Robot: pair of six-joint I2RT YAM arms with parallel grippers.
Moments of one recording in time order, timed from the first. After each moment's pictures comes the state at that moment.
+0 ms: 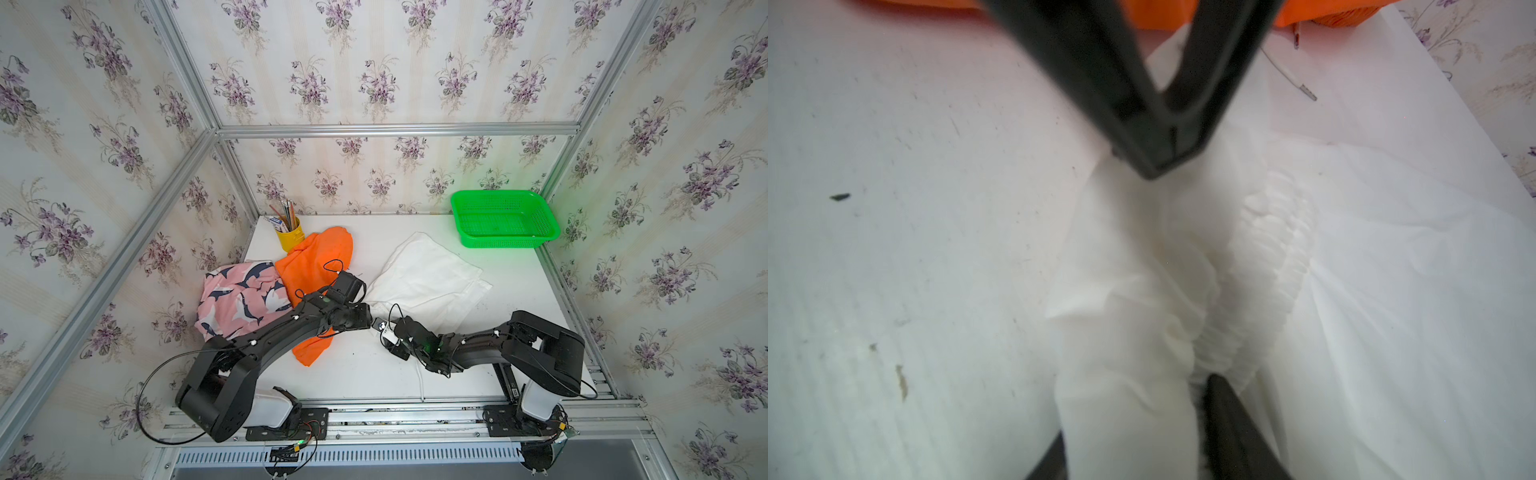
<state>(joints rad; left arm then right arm) -0.52 1.33 0.80 -0.55 0.14 -0.59 1.10 1.74 0.70 0.30 0.23 -0.22</state>
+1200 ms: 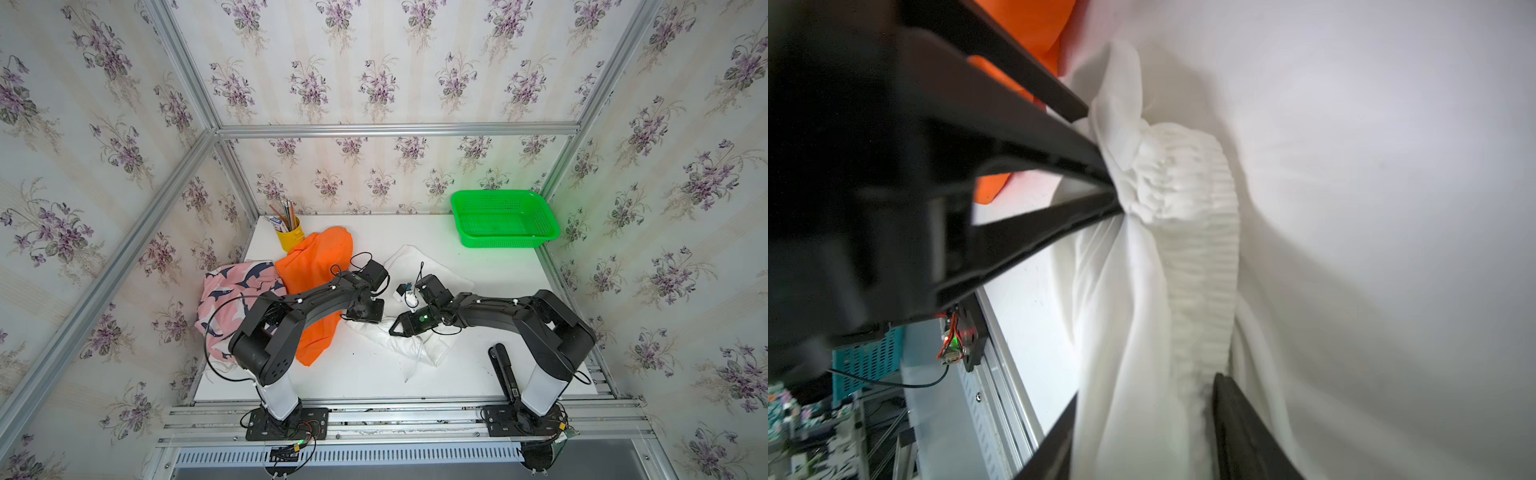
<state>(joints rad) -0.60 1.80 1.14 -0.71 0.04 -0.41 0.73 1.67 0.85 -0.17 -0.56 0.39</state>
